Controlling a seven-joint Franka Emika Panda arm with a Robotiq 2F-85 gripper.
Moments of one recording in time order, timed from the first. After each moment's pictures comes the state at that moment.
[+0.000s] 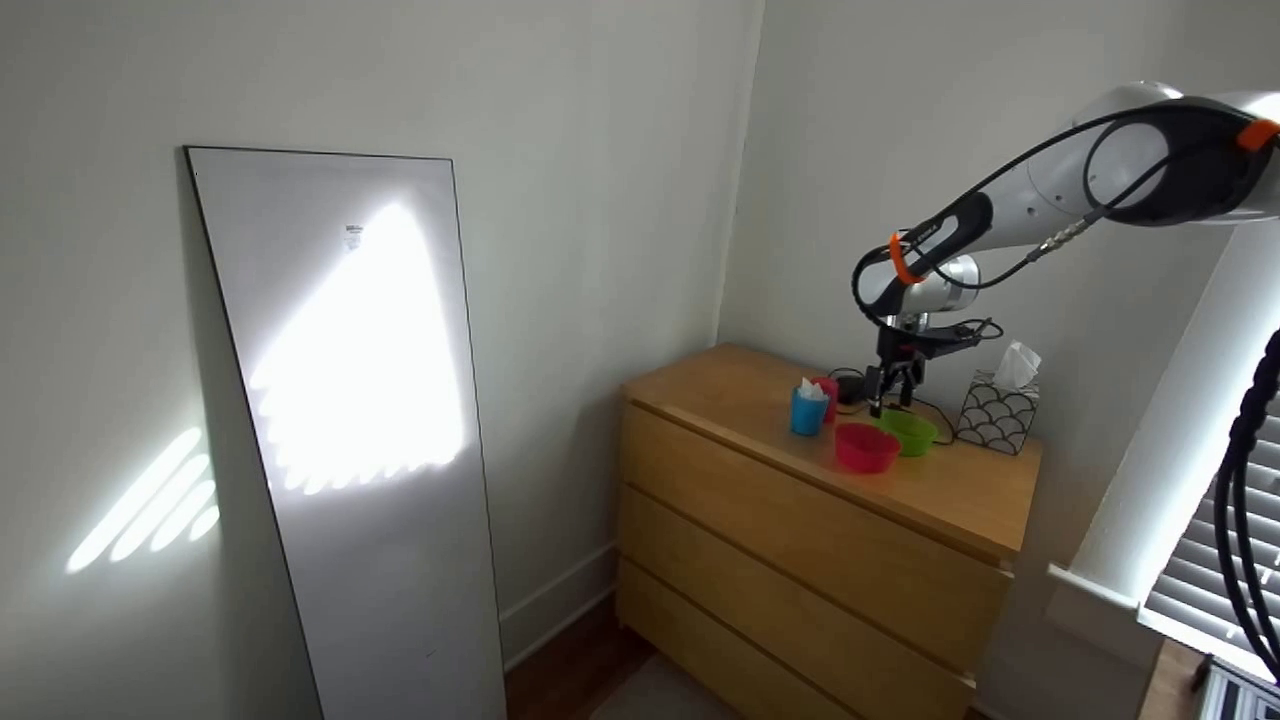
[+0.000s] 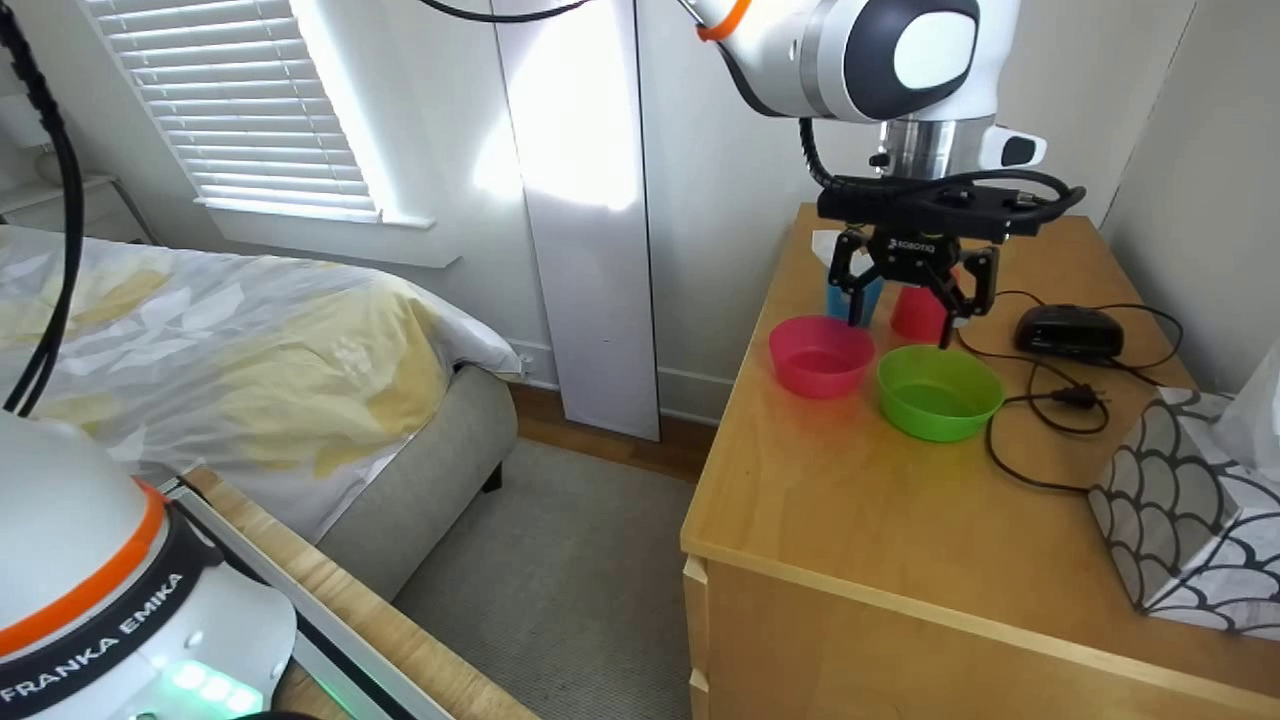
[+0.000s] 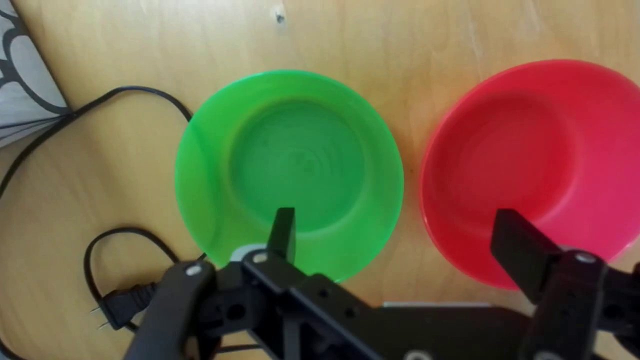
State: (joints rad) arm -0.41 0.66 -0.18 -1.61 0.01 2.23 -0.45
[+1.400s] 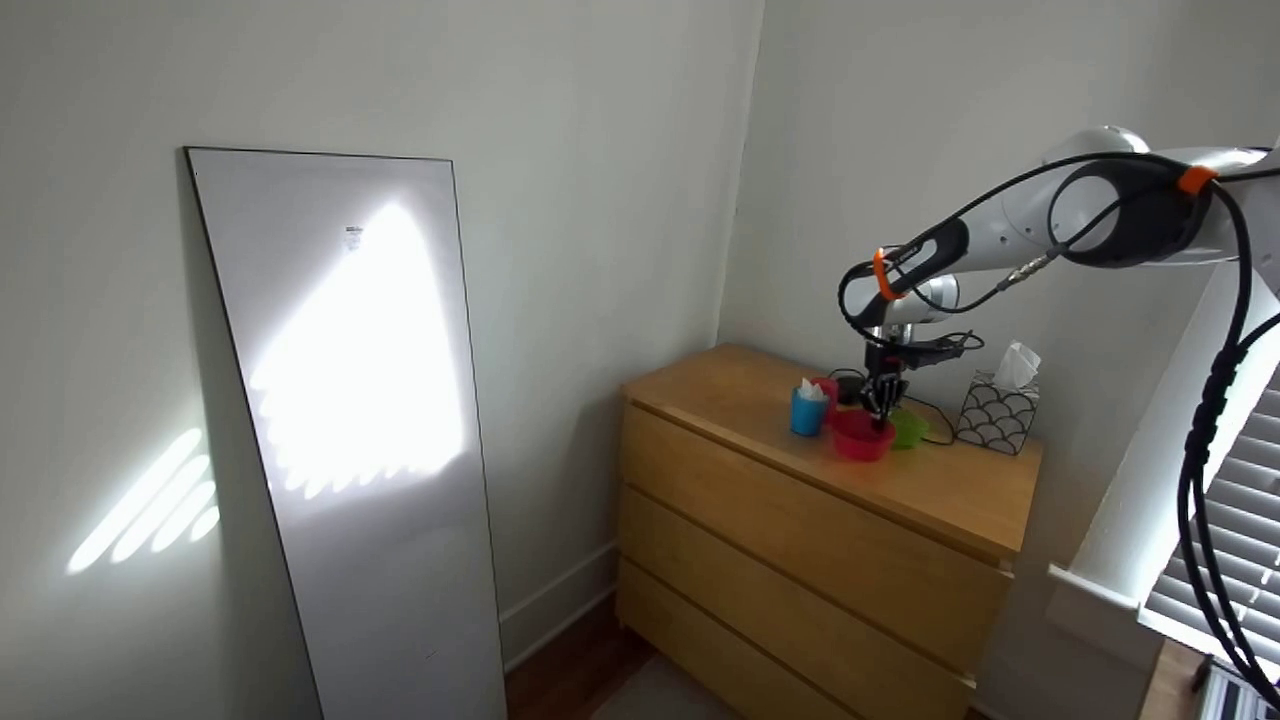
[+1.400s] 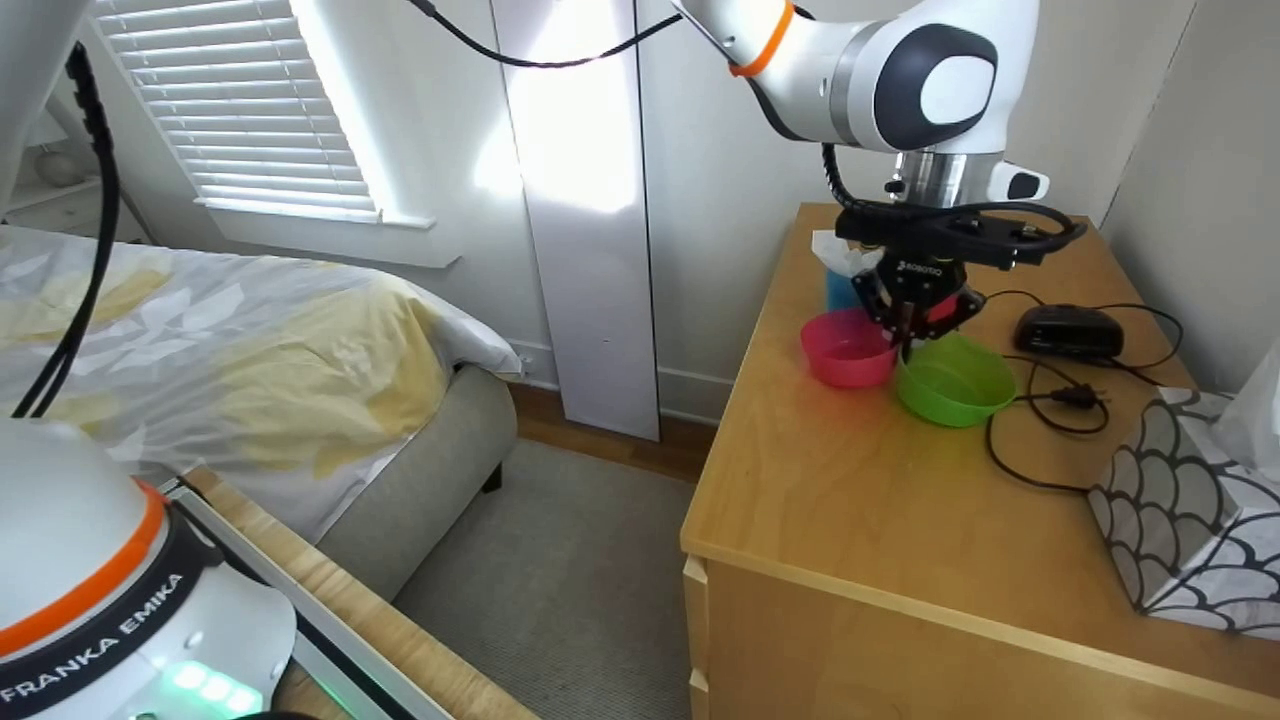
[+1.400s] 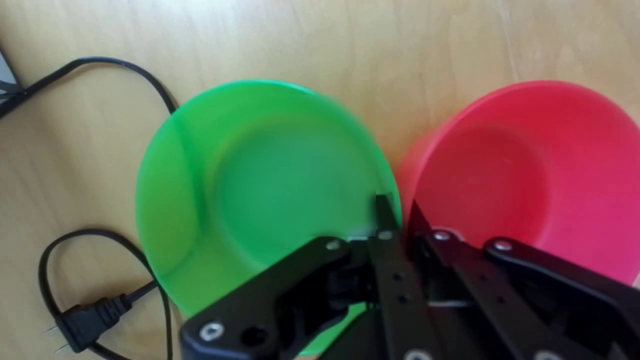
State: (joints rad) arm -0.44 0.81 -0.15 -1.42 0.00 2.13 -0.44
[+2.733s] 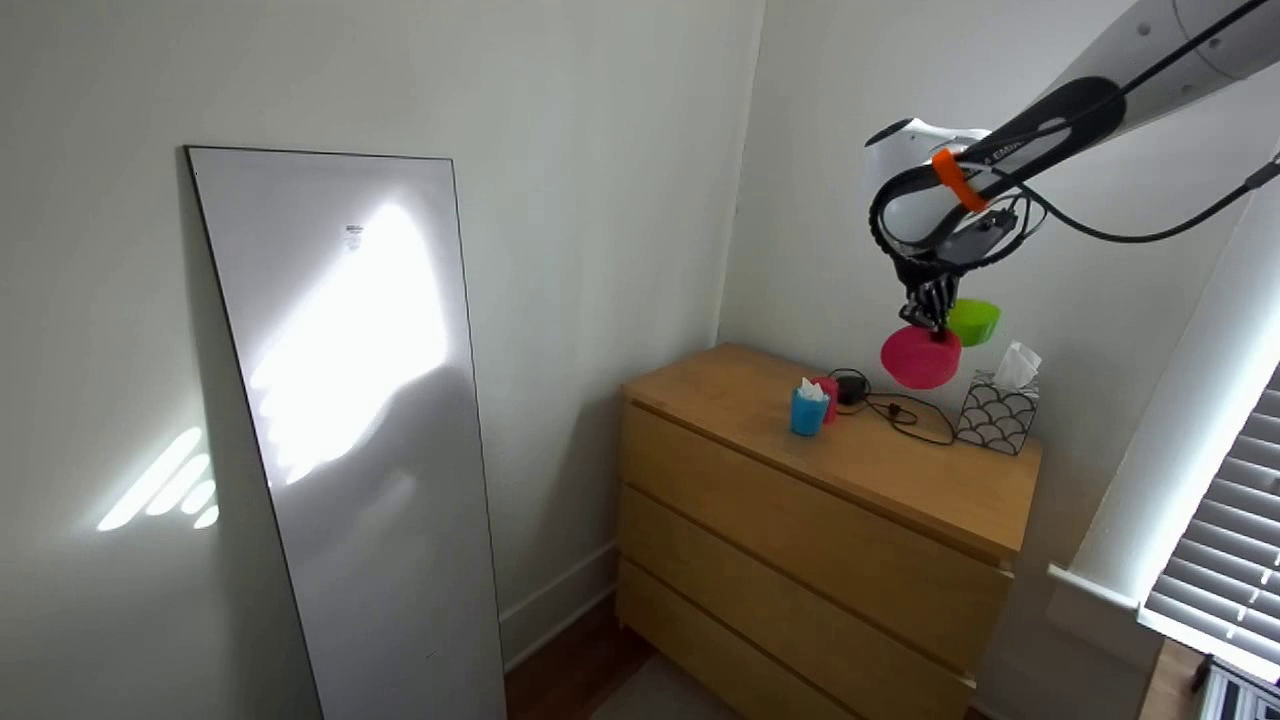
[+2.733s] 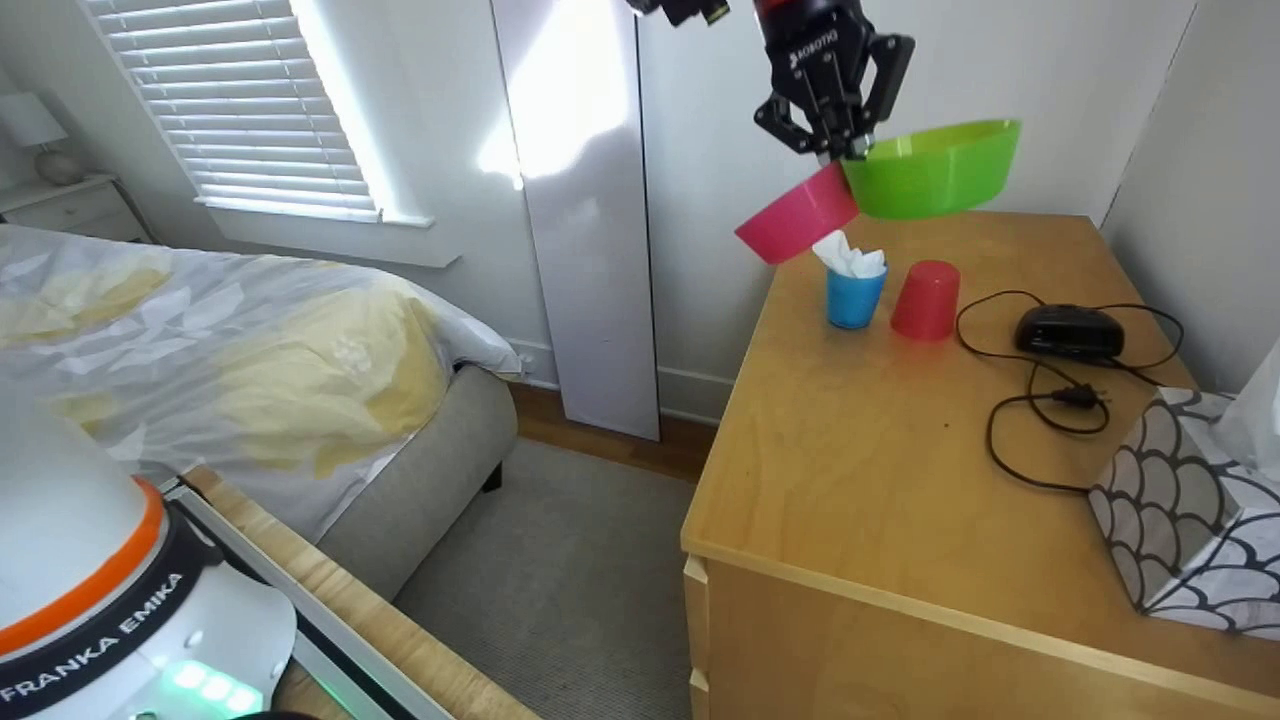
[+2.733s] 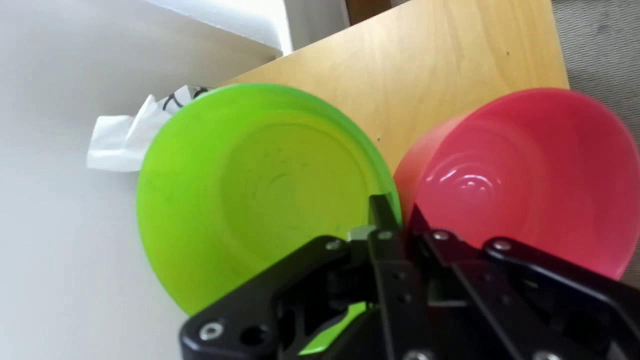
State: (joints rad) arm -0.14 0.17 -0.25 -1.92 -0.57 1.99 -0.03
